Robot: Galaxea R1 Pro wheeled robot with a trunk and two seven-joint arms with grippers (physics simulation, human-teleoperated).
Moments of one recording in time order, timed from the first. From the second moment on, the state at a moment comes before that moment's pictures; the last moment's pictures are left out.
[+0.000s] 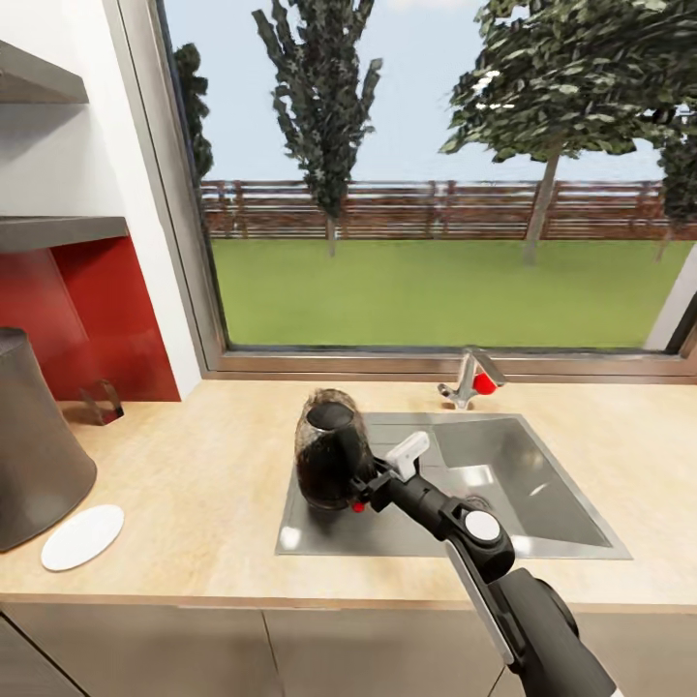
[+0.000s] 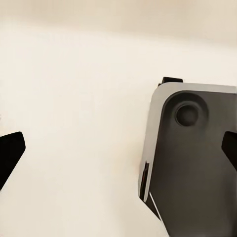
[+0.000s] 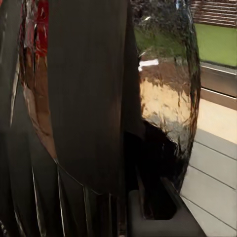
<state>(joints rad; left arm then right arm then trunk) -0.08 0.12 0.22 0.01 -0.09 -0.28 0.03 -0.41 -0.02 0.33 -1.49 -0.01 0.29 0.37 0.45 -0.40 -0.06</state>
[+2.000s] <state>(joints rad) -0.08 0.12 0.22 0.02 -0.09 -0.28 0.03 -0.41 -0.02 0.34 -1.50 -0.01 0.34 0.38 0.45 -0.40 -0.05</state>
